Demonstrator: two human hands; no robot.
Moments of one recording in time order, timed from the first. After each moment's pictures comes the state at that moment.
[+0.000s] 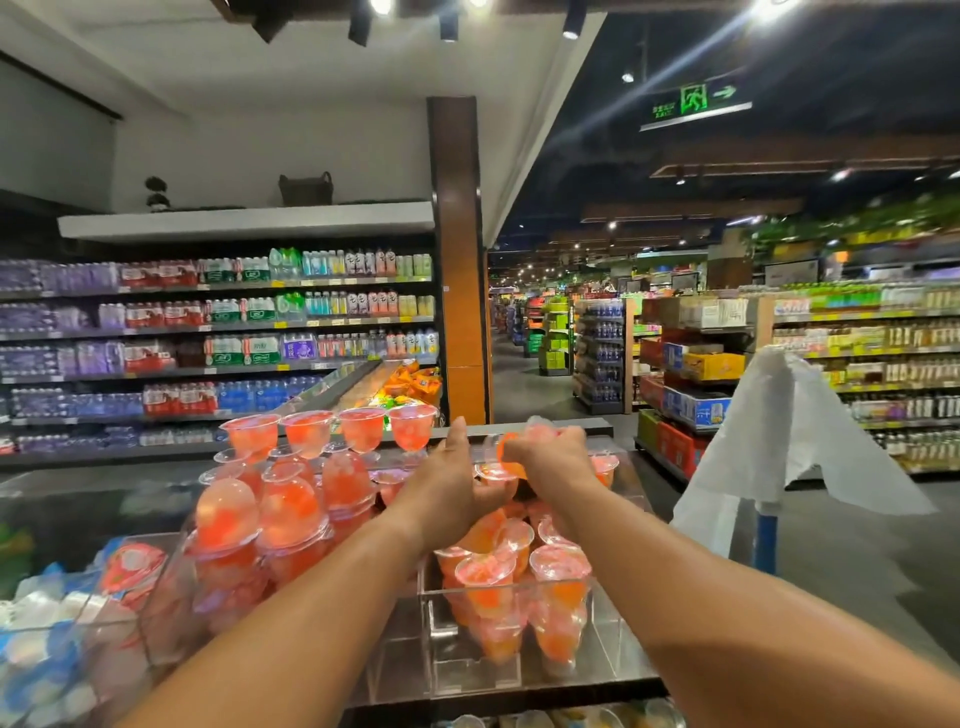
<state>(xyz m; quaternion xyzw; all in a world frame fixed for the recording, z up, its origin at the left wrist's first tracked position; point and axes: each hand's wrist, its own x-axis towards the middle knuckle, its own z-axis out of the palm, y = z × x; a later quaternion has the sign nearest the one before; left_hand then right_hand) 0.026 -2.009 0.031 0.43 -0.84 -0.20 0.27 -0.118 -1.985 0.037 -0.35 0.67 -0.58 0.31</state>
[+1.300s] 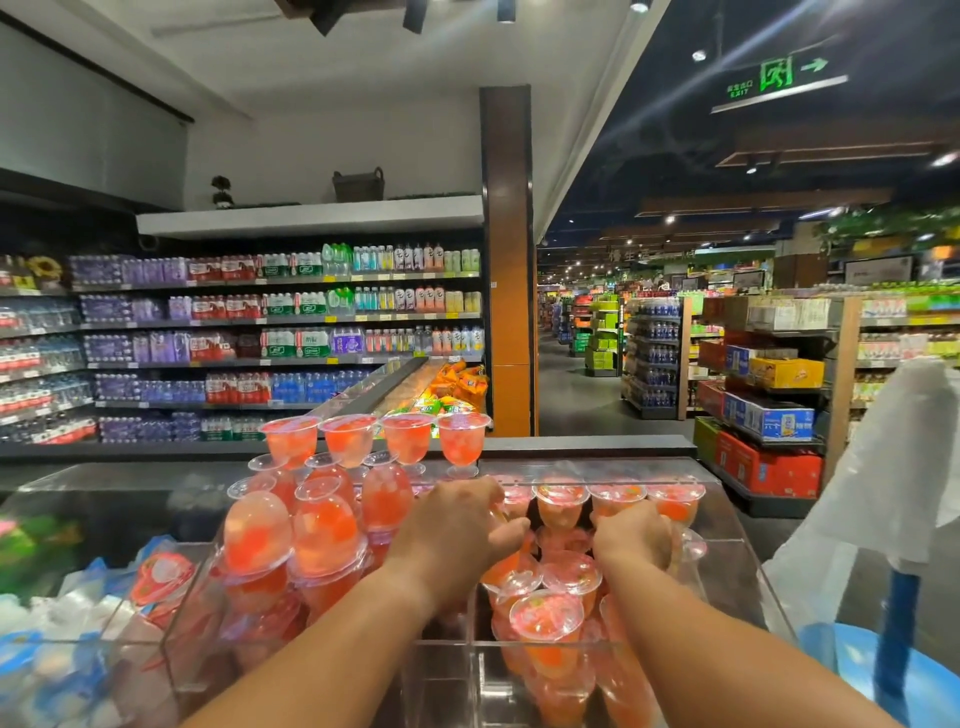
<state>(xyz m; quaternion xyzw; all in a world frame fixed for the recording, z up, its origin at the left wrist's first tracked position) 0.056 -2.053 0.009 0.43 -0.86 -0.02 0.27 -0.155 -2.083 -0.052 -0.24 0.83 -0.49 0.11</state>
